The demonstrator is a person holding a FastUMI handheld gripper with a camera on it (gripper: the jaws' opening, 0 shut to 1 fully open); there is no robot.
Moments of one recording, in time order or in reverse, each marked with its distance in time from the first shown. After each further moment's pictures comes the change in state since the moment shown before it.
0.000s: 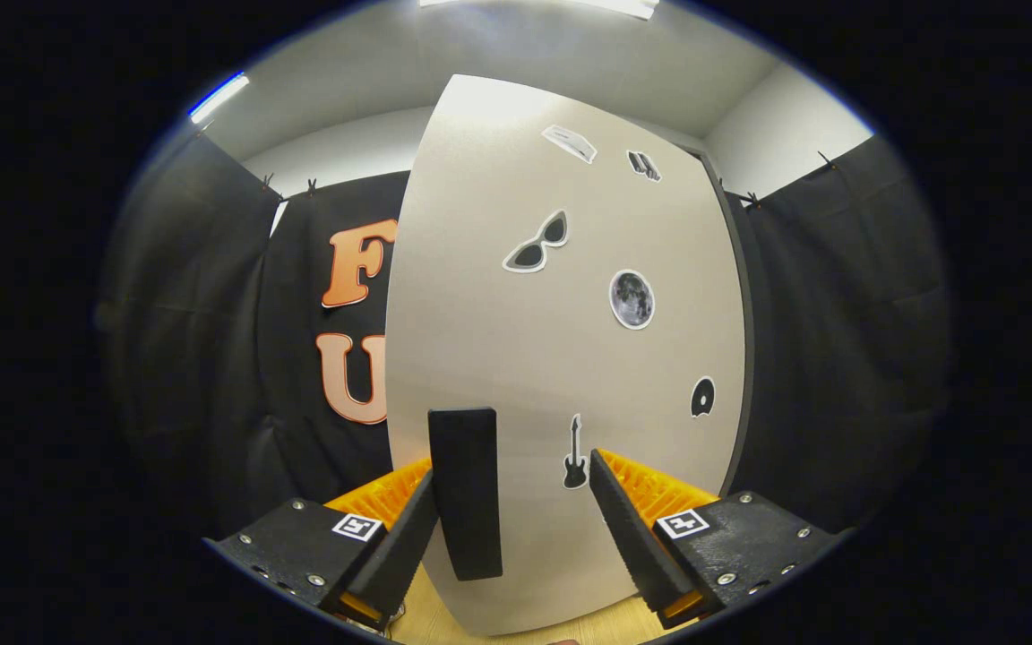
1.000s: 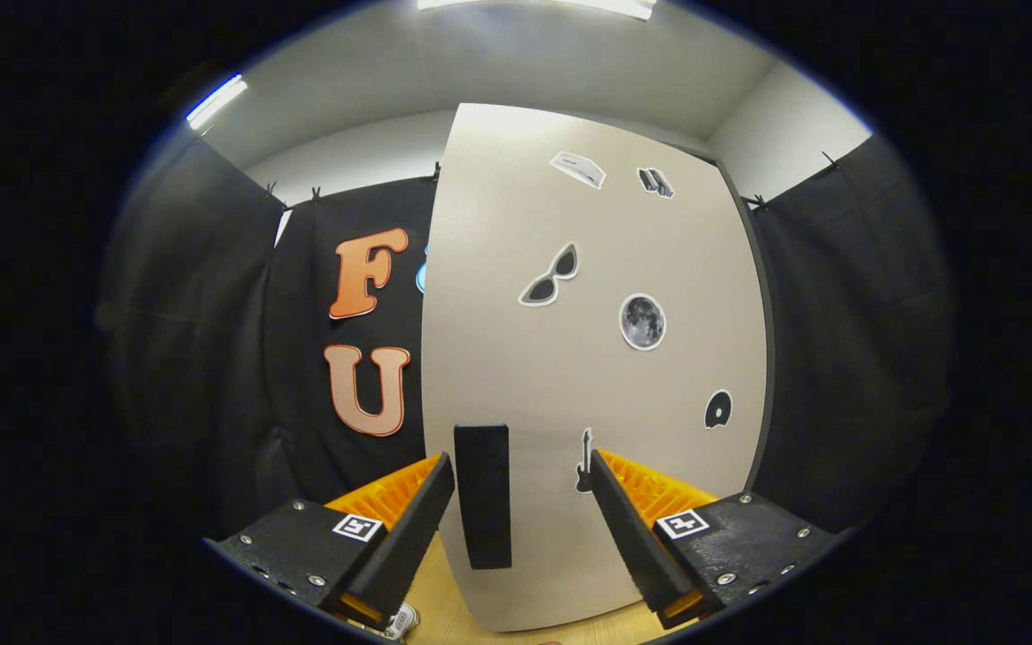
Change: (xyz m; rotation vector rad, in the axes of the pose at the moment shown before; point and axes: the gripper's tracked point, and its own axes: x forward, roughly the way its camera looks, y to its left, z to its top) arm 0.006 0.021 0.016 0.007 -0.018 0.022
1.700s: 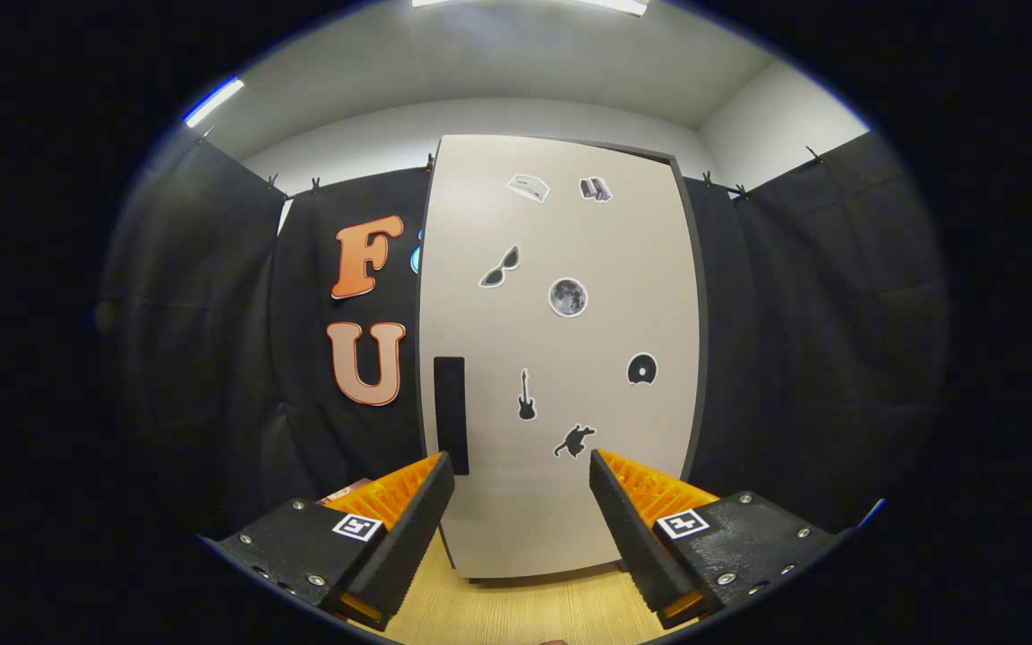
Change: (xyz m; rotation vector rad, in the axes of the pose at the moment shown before) arm -0.106 -0.042 -0.019 0.006 0.078 -0.015
